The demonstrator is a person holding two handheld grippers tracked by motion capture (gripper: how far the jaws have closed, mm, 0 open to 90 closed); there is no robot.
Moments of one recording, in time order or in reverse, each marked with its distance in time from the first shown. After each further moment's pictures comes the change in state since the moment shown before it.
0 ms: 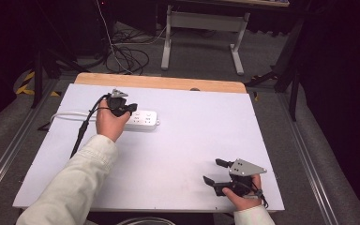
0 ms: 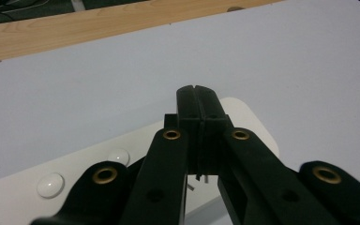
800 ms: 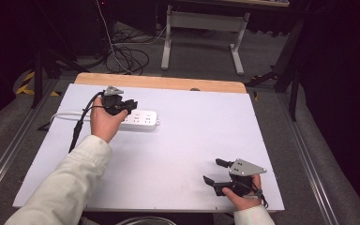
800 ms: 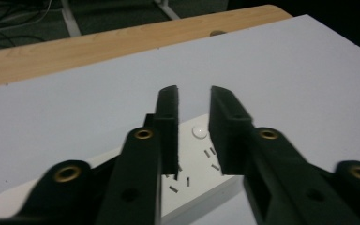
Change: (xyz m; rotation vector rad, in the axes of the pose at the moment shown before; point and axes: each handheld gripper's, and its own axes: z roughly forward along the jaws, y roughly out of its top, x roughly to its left) left arm -0.005 0.010 -0.031 -0.071 -0.056 0.020; right arm 0.000 0.000 -0.001 -0.002 -0.005 0.000
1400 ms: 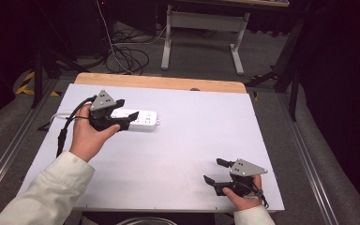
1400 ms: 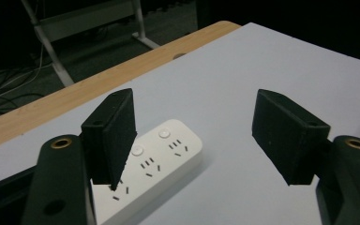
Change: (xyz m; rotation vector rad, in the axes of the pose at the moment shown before) left arm -0.037 -0.004 -0.074 -0.084 -0.066 0.197; right arm 0.001 0.001 -0.002 -0.005 -0.015 -0.001
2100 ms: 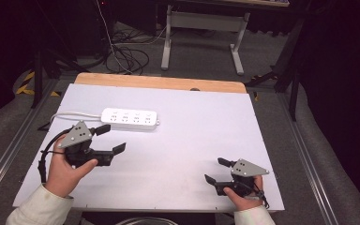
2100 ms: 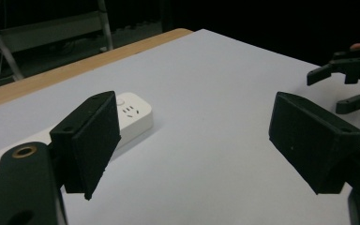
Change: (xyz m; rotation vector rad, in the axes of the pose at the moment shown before) left arm -0.021 -0.065 -0.060 -0.090 -0.133 -0.004; right arm 0.000 0.000 -0.003 -0.014 -0.020 0.005
